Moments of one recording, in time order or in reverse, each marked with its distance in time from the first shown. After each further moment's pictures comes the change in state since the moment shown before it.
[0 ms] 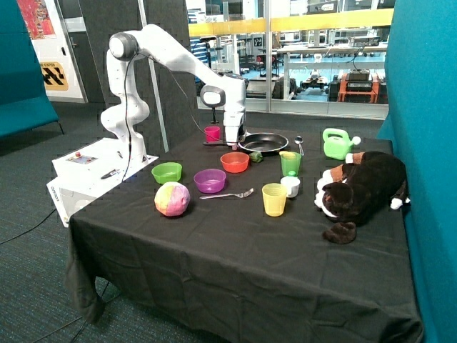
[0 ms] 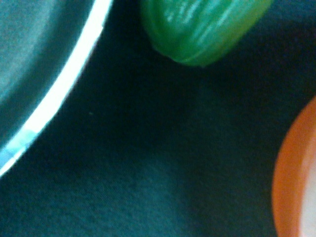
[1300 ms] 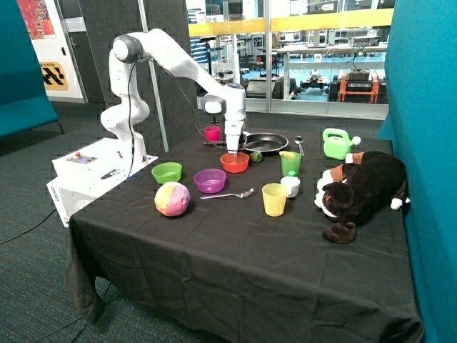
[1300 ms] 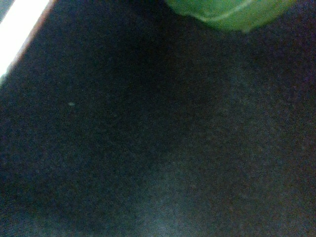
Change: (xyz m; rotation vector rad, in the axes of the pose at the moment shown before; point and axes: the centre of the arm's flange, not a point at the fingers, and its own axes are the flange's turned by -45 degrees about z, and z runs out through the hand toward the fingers) arm -0.001 -0.002 0.036 -0.001 -0.001 -0.013
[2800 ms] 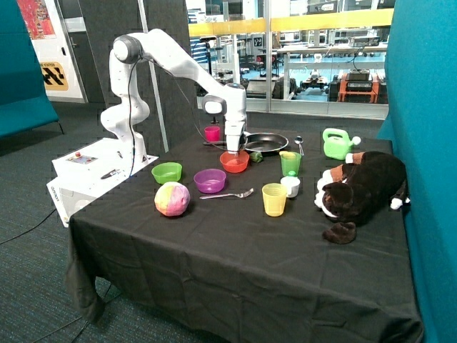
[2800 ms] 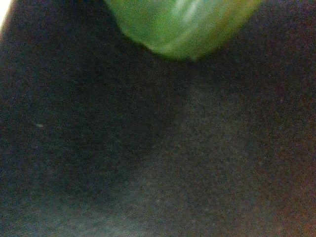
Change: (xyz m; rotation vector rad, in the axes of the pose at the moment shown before) arm 0.005 0.008 -0.009 -0.008 0.002 0.011
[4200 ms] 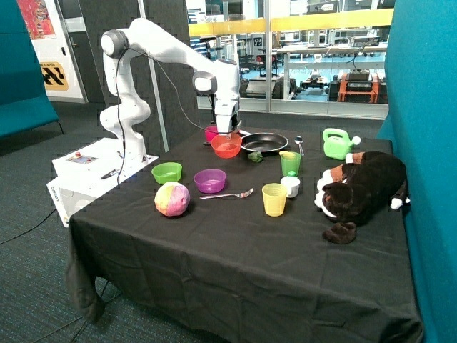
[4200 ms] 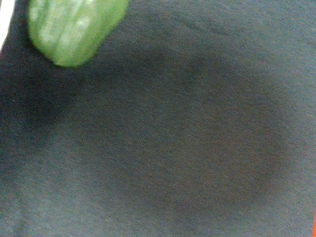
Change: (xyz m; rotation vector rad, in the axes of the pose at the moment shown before) arm -0.023 0.057 -0.092 0.007 -0.005 0.061
